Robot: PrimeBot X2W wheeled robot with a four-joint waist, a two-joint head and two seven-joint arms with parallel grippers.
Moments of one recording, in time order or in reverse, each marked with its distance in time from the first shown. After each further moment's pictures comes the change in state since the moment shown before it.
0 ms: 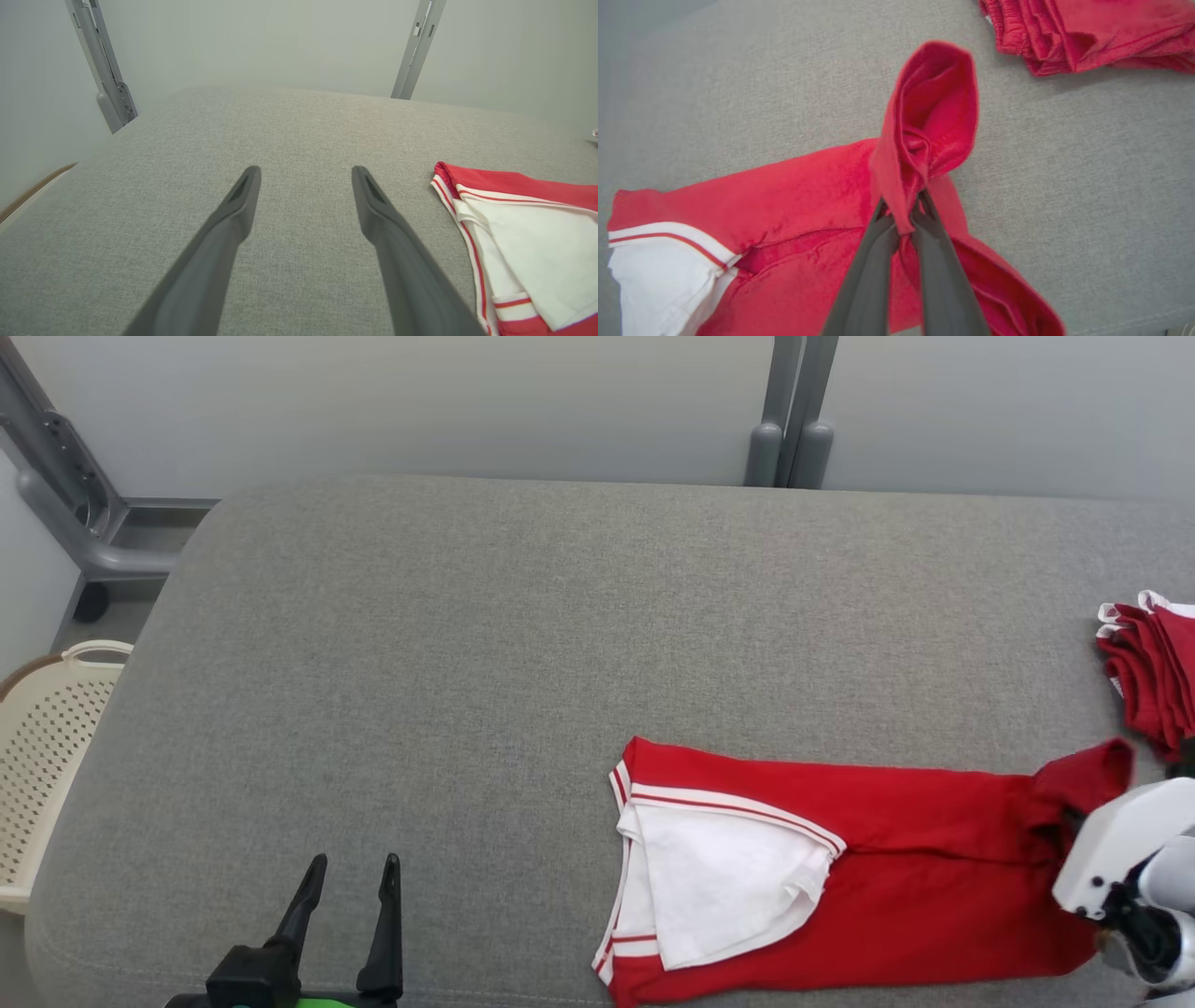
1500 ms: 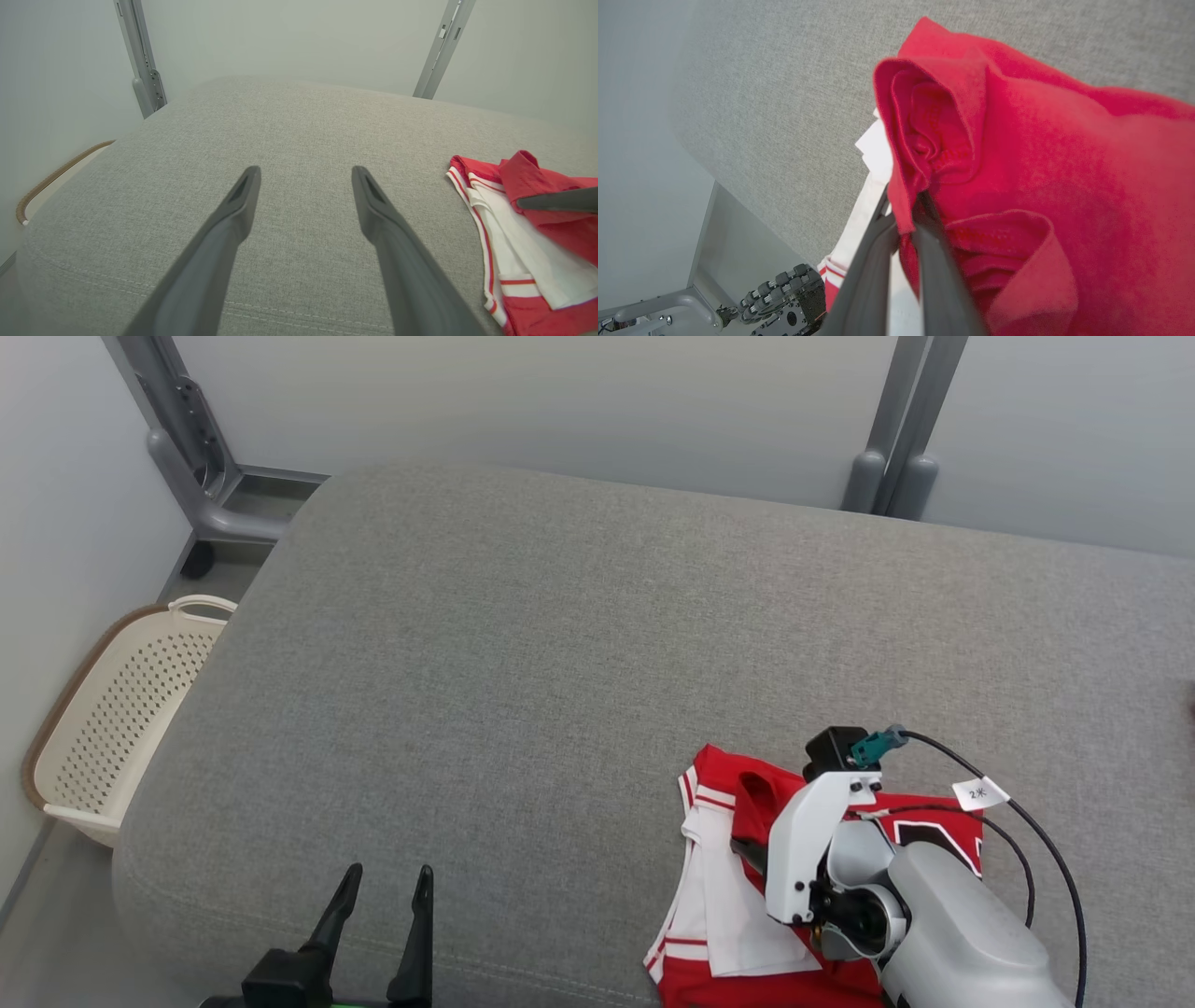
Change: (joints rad) left arm 0.001 -0.001 -0.058 0.023 -0.007 0.000 0.000; right arm -0.288 -0.001 0.776 0.594 0.413 0.000 -0.211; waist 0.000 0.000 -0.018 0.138
